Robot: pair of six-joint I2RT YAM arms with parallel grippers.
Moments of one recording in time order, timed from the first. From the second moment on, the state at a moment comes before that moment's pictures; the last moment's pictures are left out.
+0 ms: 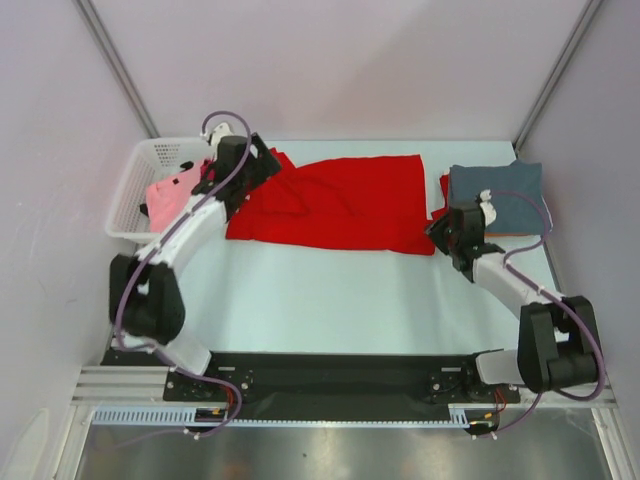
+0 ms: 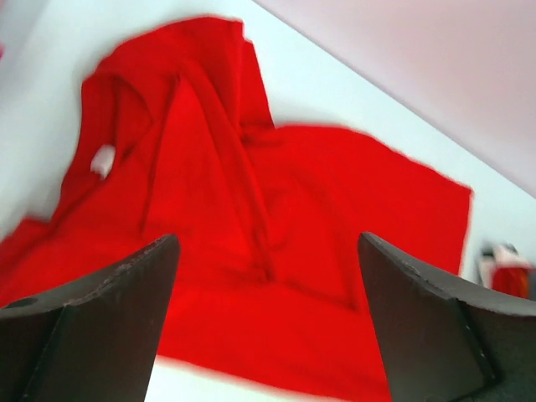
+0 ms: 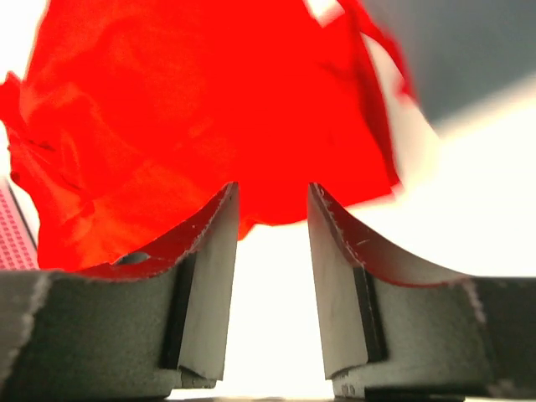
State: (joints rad) left arm -0.26 1.71 1.40 -0.21 -0.22 -0.71; right arm 0.16 1.37 0.77 -0.02 0.13 0.87
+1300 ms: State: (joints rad) left arm -0.27 1.29 0.59 0.07 -0.39 -1.14; right arm 0.08 1.46 0.52 0.17 0.22 1.14
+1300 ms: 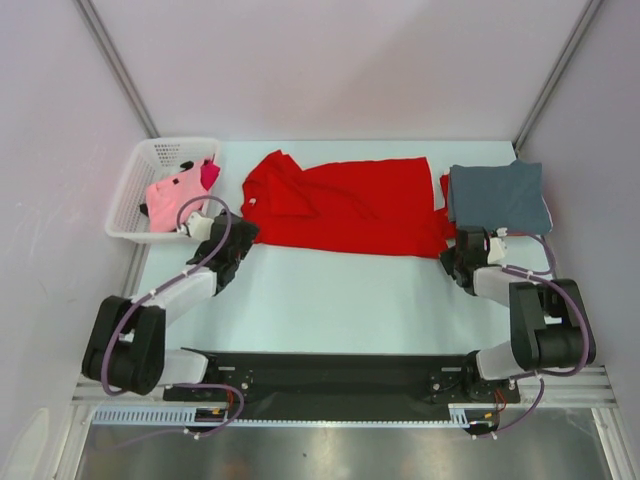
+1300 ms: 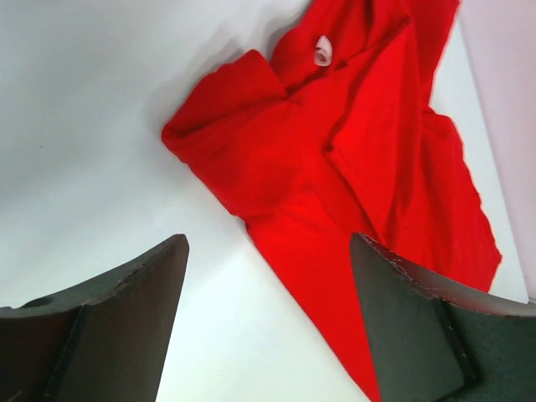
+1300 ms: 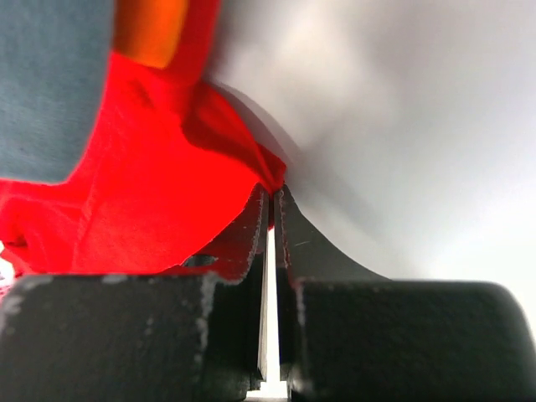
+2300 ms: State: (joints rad) left arm -0.21 1.63 0.55 0.38 -0.43 -1.33; right arm 0.08 1.29 0.44 0.15 0.23 1.03
